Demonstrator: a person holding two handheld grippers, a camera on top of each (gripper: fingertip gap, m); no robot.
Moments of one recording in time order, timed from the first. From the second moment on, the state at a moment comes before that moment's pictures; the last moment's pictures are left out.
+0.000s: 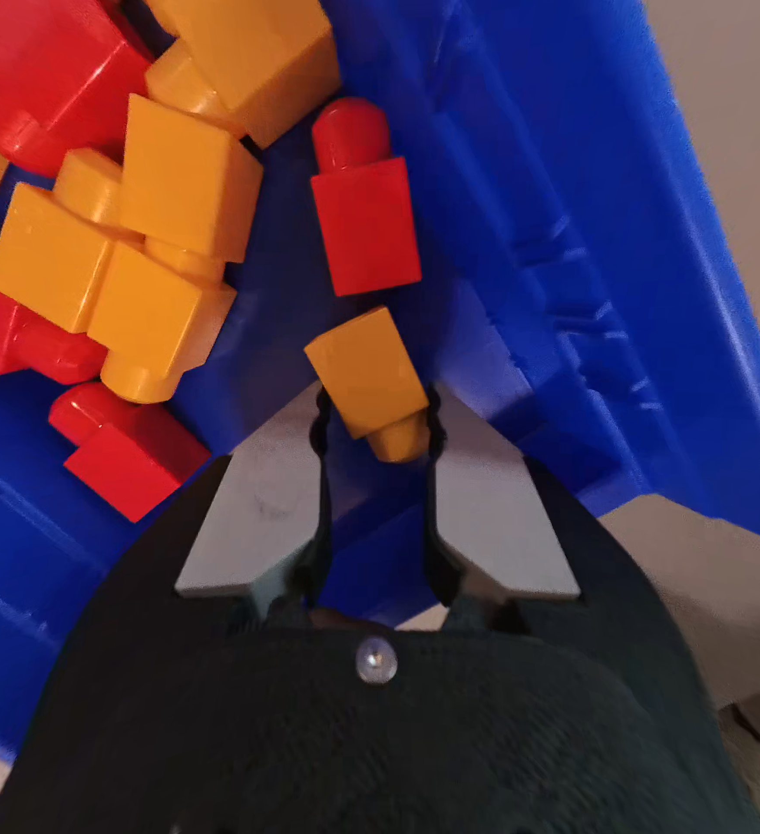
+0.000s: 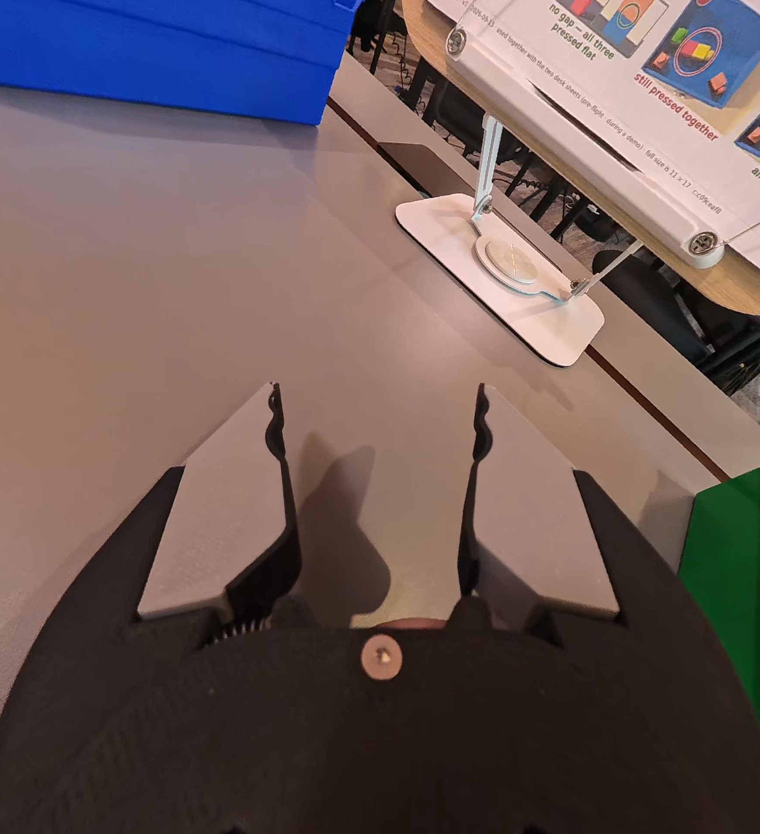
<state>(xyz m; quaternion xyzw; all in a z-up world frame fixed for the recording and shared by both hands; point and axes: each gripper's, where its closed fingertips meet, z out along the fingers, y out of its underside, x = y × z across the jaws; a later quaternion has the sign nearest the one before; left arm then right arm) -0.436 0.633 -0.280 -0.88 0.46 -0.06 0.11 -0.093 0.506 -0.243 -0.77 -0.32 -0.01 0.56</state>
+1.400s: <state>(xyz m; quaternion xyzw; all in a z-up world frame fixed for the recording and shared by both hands) -0.267 0.517 -0.255 -0.52 0.82 0.24 -0.03 -0.090 0.502 -0.246 -0.77 -0.33 0.02 0.54</state>
